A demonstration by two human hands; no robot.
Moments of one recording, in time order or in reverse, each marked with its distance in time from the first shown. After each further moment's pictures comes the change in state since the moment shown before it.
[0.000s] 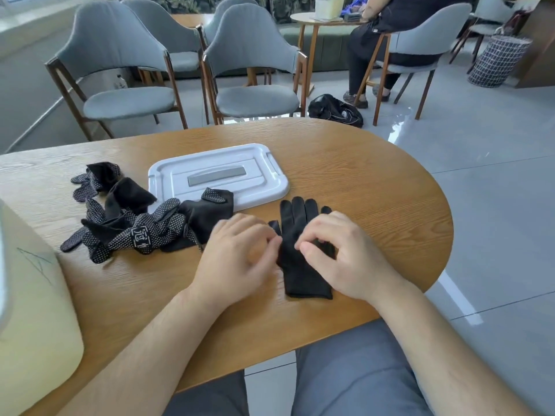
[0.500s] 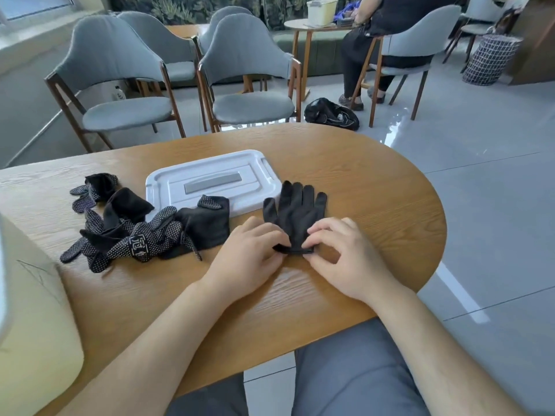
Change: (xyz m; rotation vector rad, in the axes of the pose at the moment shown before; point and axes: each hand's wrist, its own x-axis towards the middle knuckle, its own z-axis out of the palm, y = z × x) left_hand 0.017 -0.008 0.020 0.060 -0.293 0.078; right_hand -0.010 0.035 0.010 -0.113 0.103 0.037
